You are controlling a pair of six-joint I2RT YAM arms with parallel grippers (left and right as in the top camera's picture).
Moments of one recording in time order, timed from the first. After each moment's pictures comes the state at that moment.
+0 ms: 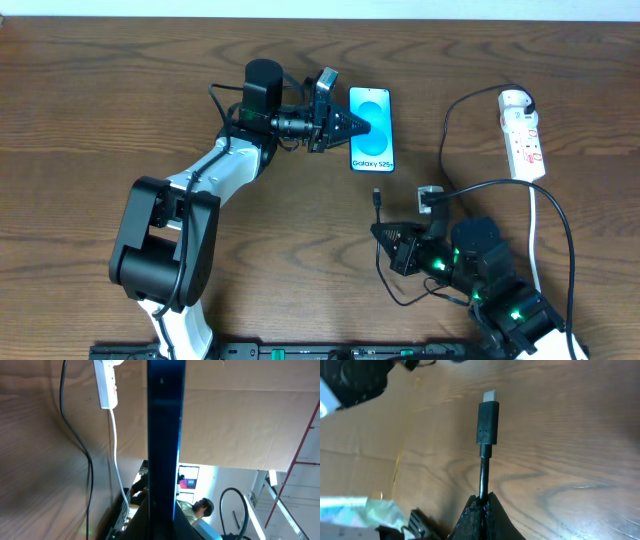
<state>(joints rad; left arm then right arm) -0.31 1.93 1.16 0.42 1.29 -1.21 0.56 0.72 0.45 -0.23 -0.35 0.82</state>
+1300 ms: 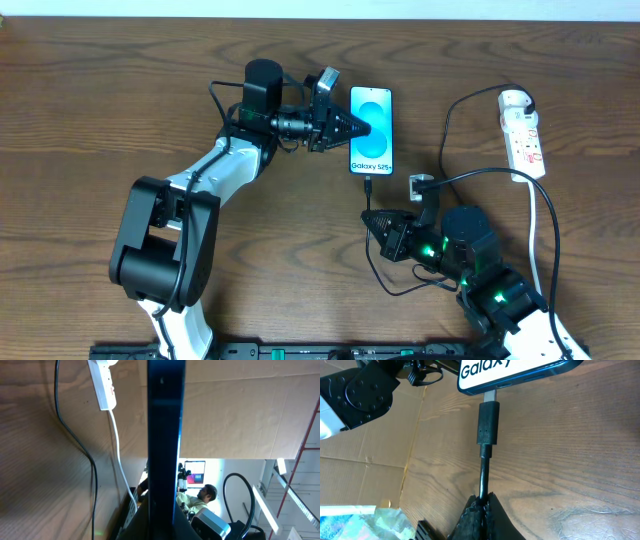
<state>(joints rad) -0.31 1.93 1.16 0.42 1.31 -1.12 0.56 0.85 0.44 -0.05 -0.37 0.84</state>
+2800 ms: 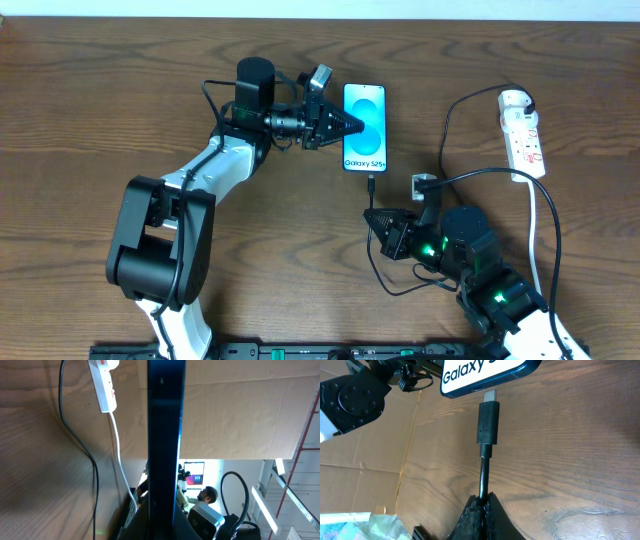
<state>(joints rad) -0.28 1.93 1.16 0.42 1.33 -1.12 0.56 0.85 0.44 -0.06 -0.33 0.85</state>
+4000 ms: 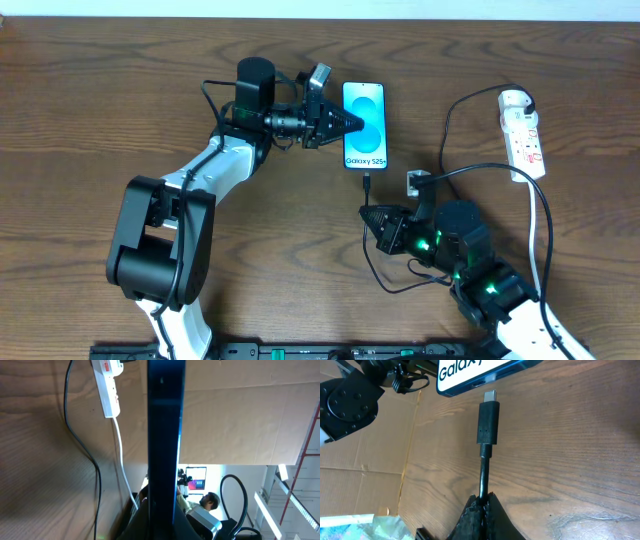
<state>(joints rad) -0.28 1.93 1.16 0.42 1.30 -1.12 0.56 0.93 0.44 0.02 -0.34 0.87</state>
